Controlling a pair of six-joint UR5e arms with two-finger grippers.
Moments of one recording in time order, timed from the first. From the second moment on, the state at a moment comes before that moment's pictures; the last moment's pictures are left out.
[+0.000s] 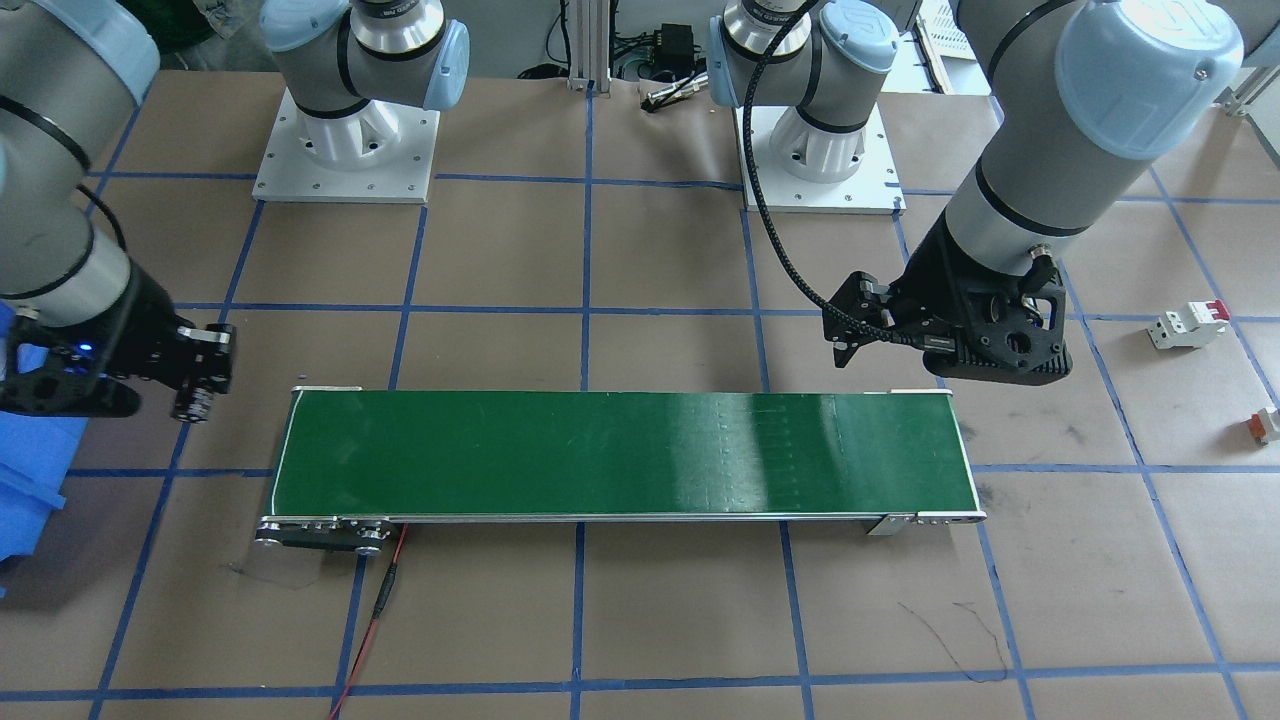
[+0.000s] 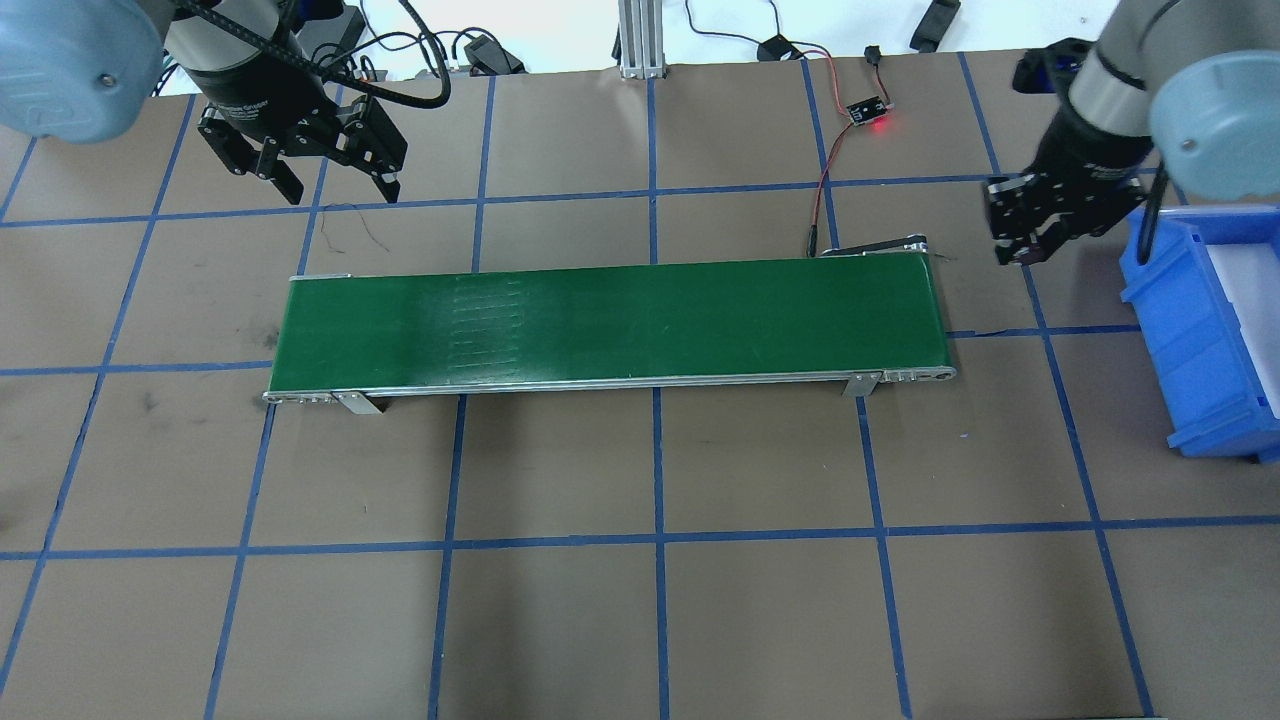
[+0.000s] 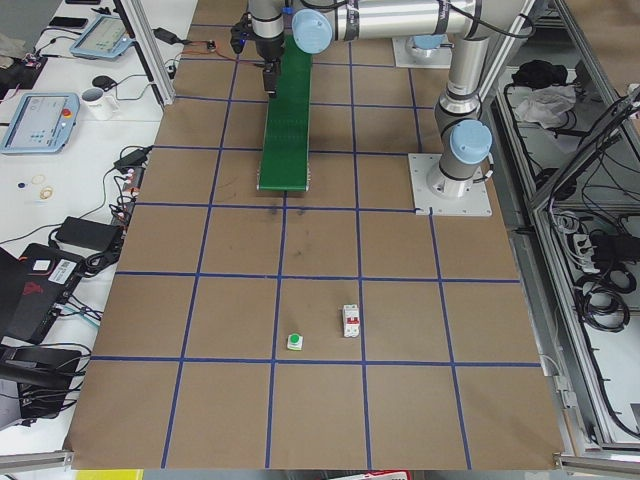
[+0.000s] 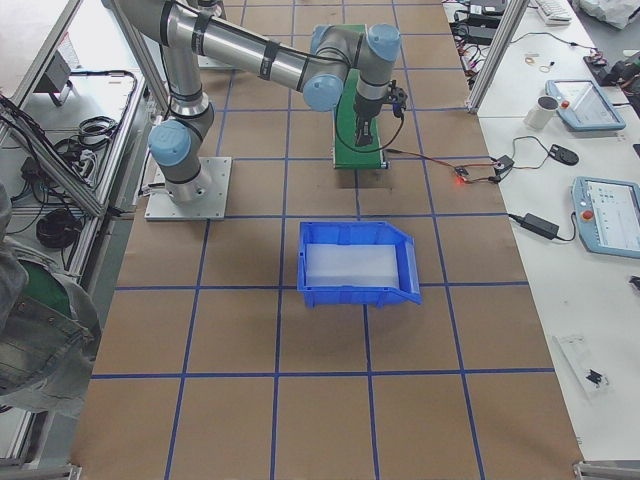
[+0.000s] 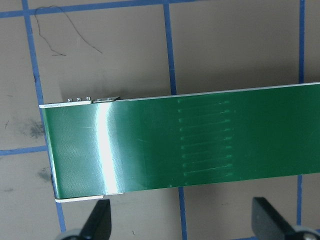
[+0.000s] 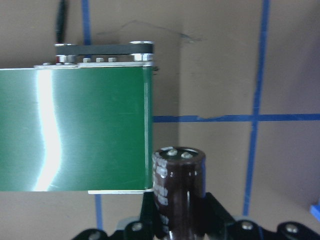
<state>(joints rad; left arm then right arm) -1.51 -1.74 -1.45 -1.53 1.54 0.13 1.34 -1.41 1.68 -1.76 -1.58 -0.22</state>
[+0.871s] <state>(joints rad) -1.51 -1.74 -1.45 -1.52 1.54 0.13 0.94 -1.34 1.63 -1.81 -1.70 -0.60</state>
